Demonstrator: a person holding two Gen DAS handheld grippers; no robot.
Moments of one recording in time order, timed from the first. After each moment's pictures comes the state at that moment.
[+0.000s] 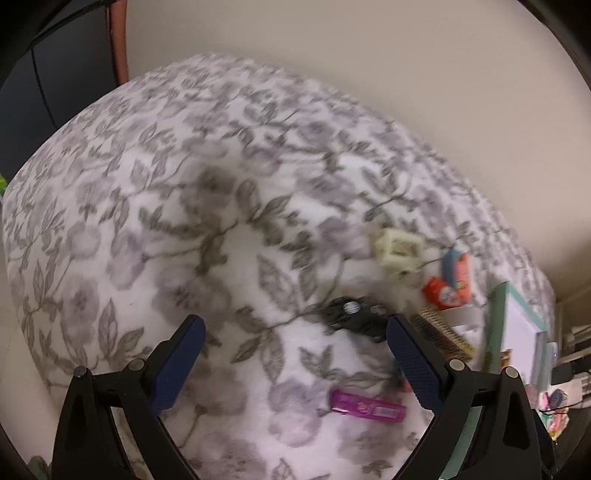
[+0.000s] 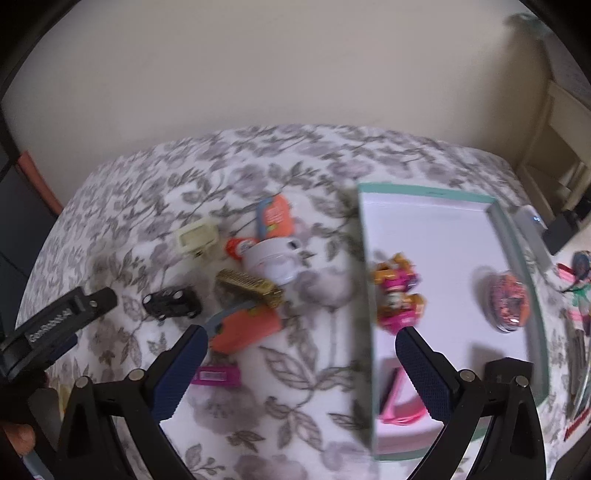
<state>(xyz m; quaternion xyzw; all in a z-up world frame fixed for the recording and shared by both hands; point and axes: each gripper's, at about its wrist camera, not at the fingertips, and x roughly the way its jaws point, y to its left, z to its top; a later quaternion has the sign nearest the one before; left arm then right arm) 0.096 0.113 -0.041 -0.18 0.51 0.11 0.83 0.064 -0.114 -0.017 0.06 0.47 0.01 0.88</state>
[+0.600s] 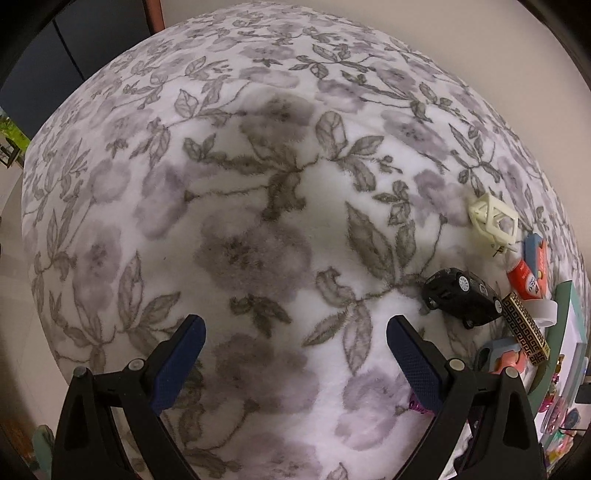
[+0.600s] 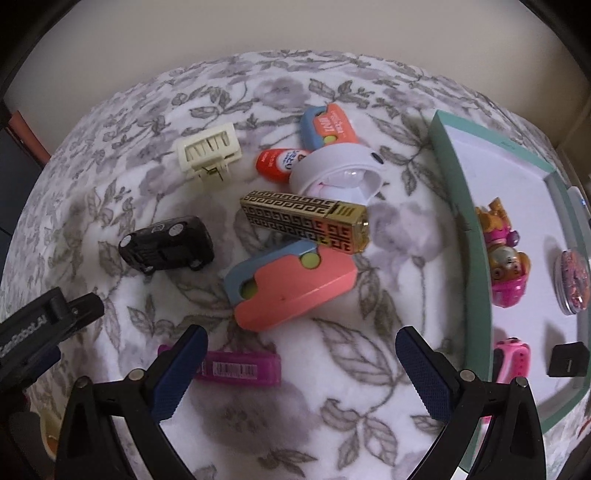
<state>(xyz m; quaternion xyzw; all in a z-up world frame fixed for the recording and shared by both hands) 0.086 0.142 -0.092 -0.18 0.58 0.18 0.77 0.093 -0.058 -0.096 0.04 0.55 0.03 0.83</state>
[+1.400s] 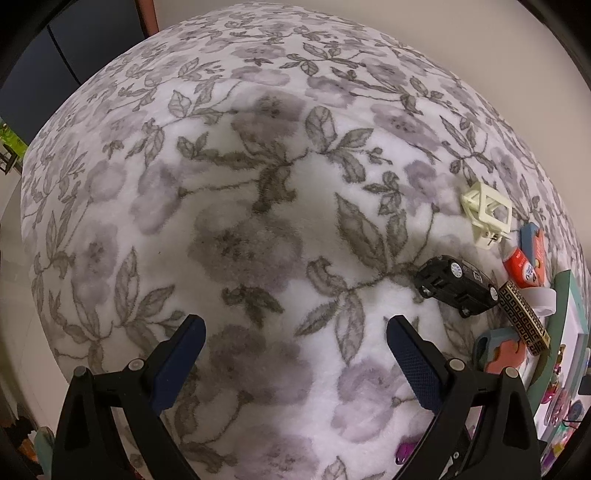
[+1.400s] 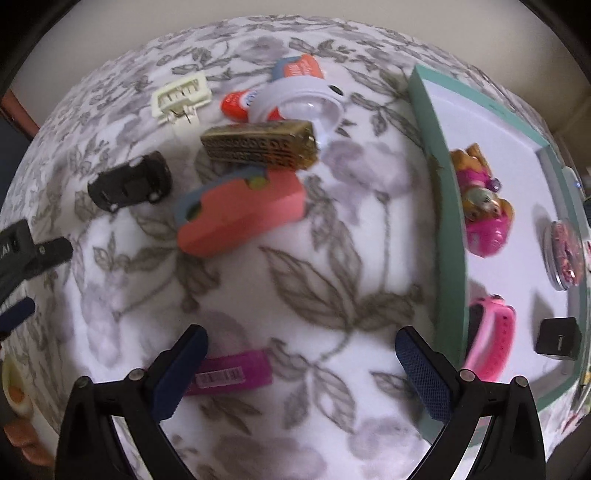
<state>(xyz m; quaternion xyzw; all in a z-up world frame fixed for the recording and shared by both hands) 0.086 0.132 -0.090 -0.17 0.59 0.18 0.77 0.061 -0.076 -0.117 0.00 0.60 0.02 0.80</state>
